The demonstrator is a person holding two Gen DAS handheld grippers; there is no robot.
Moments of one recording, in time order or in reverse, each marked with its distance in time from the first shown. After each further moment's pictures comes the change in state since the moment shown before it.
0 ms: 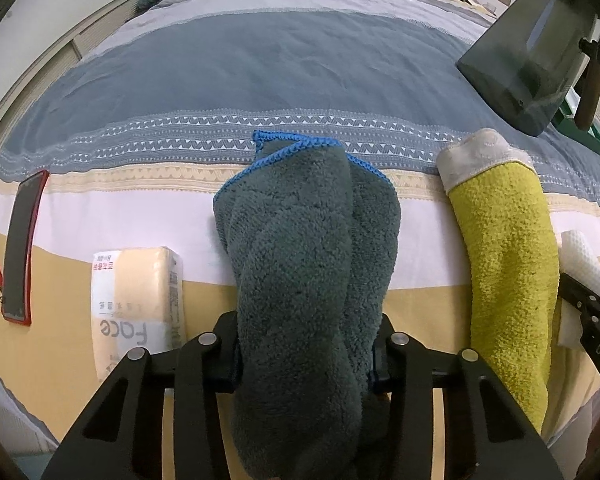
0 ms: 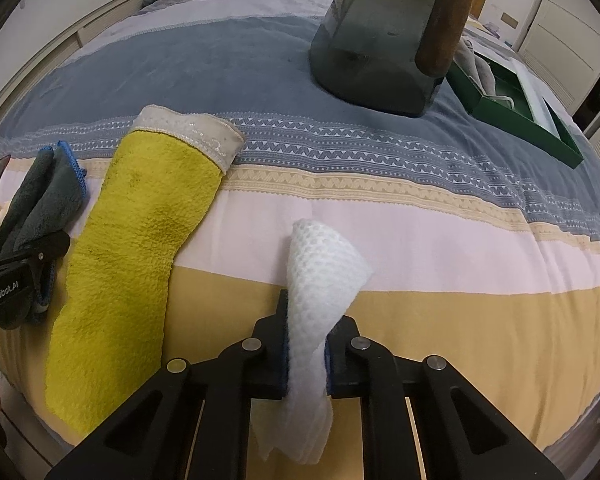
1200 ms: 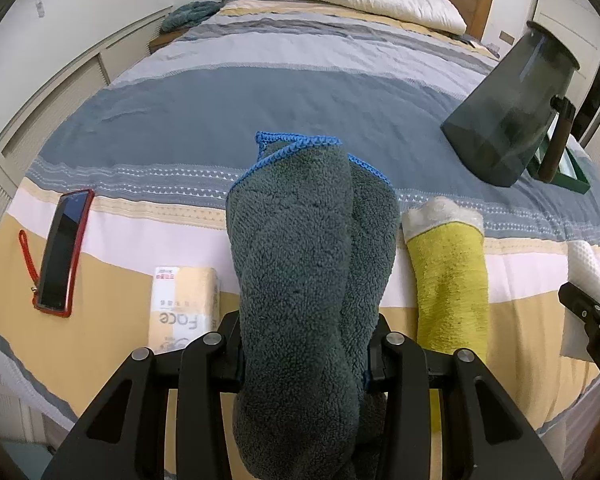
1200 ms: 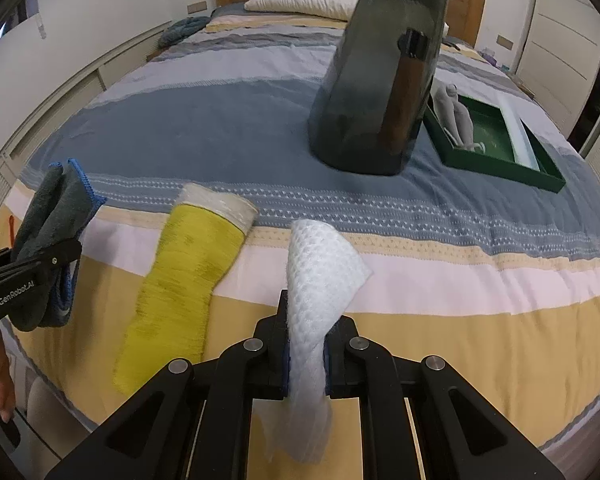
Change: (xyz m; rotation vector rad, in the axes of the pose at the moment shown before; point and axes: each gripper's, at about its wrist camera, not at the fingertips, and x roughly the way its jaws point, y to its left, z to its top) left arm -0.075 -0.001 -0.003 -0.071 -0.134 0.007; right arm -0.092 -0.012 -0.004 0.024 -0.150 0.052
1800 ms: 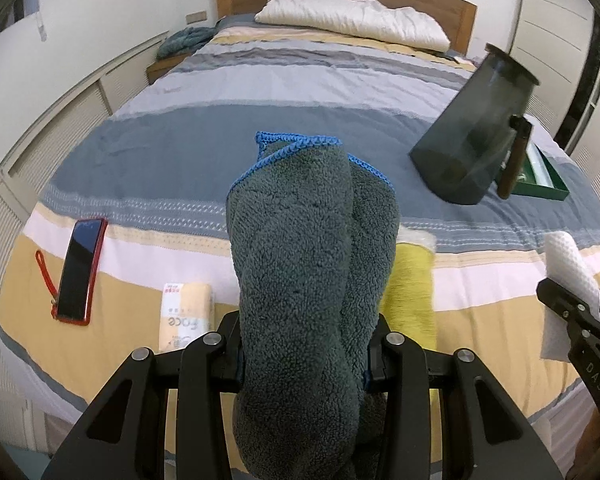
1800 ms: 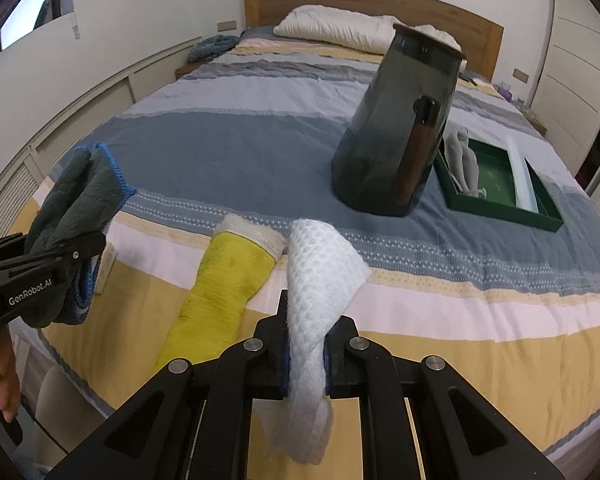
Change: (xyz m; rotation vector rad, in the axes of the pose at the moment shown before) left arm -0.046 -0.027 0.009 0.037 -0.079 -0.007; right arm -0.058 0.009 0.001 -0.077 -0.078 0.030
